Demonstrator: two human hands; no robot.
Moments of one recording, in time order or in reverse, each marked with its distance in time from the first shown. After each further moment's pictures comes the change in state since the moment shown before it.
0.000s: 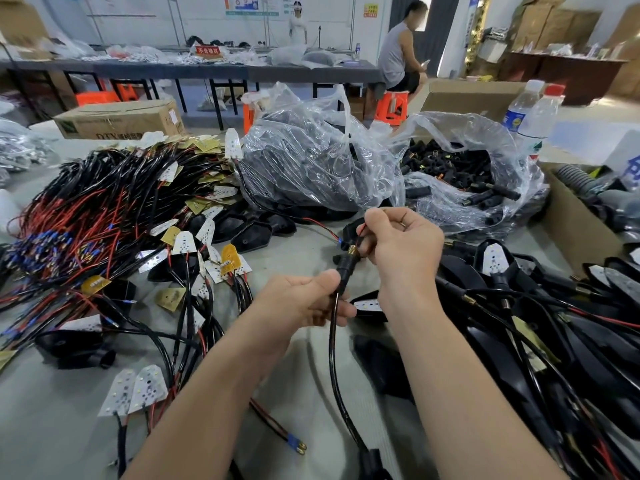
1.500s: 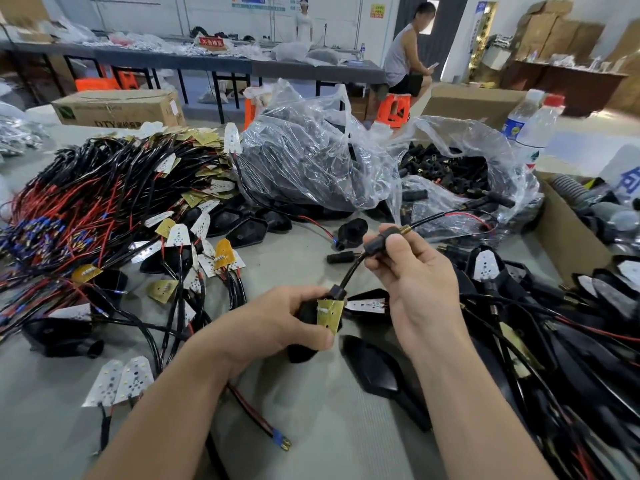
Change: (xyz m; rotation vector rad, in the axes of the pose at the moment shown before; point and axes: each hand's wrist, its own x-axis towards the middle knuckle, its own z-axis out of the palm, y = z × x) left_hand 0.001 -0.009 -0.018 0.182 -0.275 -0.094; right_hand -0.021 -0.004 -0.040 0.235 -0.178 0.104
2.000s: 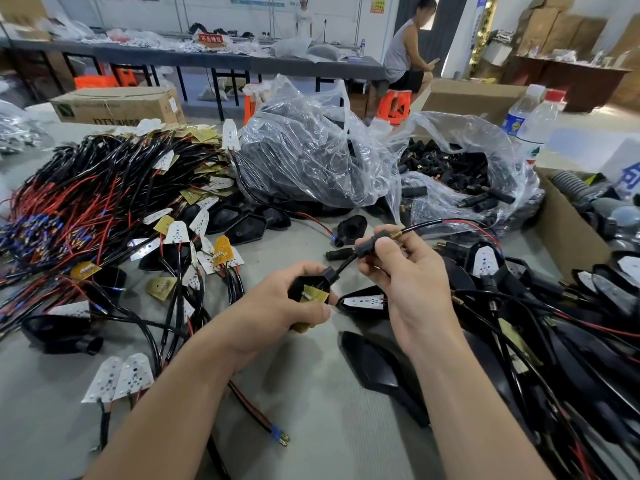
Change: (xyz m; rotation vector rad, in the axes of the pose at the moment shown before) left_hand 0.002 0.001 0.003 -0.087 0.167 0.100; right_hand -0.001 0.005 -0.004 -0.143 -0.049 -0.009
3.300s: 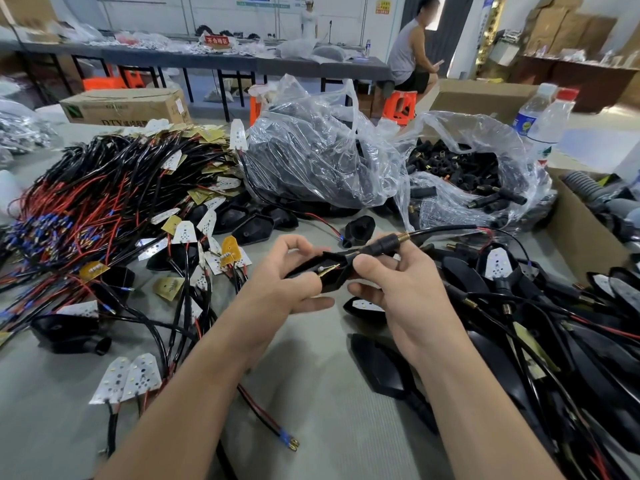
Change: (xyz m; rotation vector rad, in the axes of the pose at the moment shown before) left_hand 0.004 0.002 0.000 -0.214 0.120 0.250; right_hand -0.011 -0.002 0.007 -0.050 -0.149 0.134
